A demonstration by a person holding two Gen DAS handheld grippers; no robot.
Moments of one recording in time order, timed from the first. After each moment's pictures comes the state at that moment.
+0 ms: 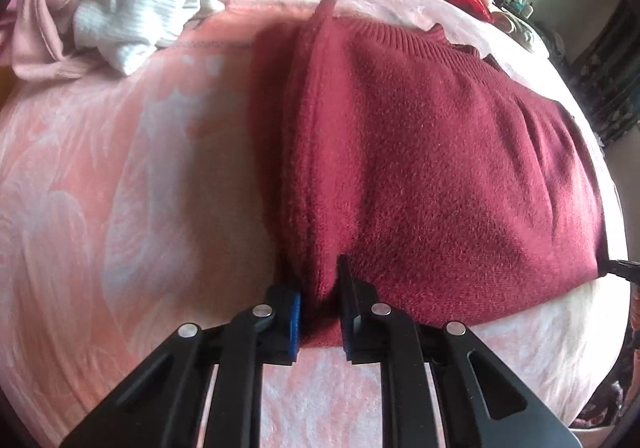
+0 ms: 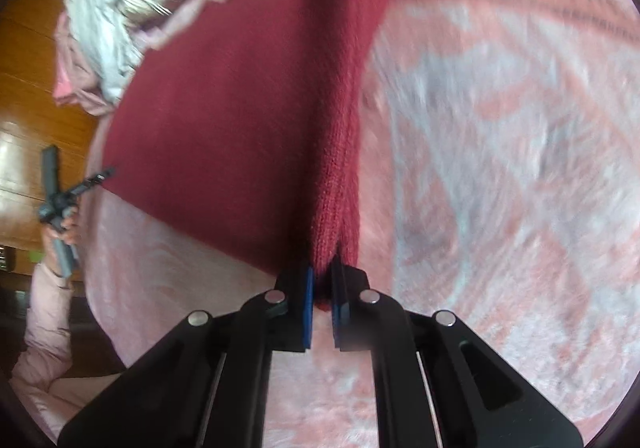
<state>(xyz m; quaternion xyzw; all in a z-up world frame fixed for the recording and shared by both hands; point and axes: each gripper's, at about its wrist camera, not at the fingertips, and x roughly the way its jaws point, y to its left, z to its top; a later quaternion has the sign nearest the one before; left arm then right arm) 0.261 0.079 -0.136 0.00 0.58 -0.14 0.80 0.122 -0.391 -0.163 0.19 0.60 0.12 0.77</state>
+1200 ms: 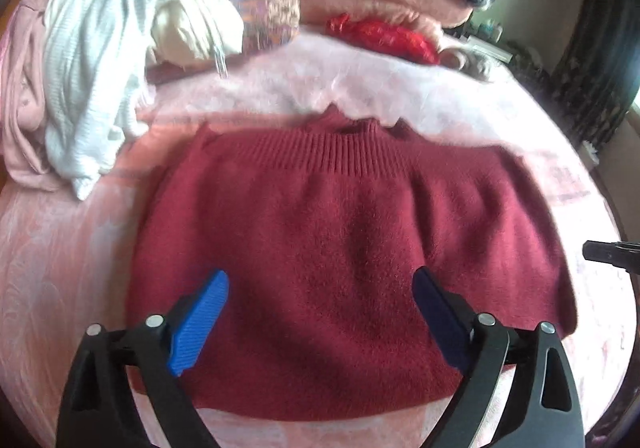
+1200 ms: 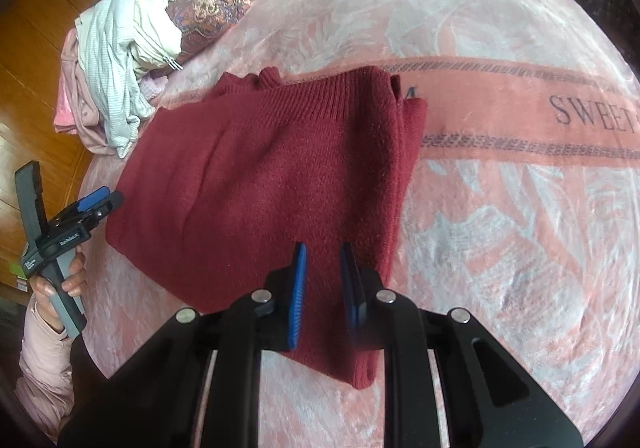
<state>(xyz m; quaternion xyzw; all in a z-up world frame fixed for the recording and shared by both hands) 0.265 -0.064 -0.069 0.03 0.49 -0.15 0.86 0.181 -0.379 -0.082 0.15 0.54 0.09 0.83</state>
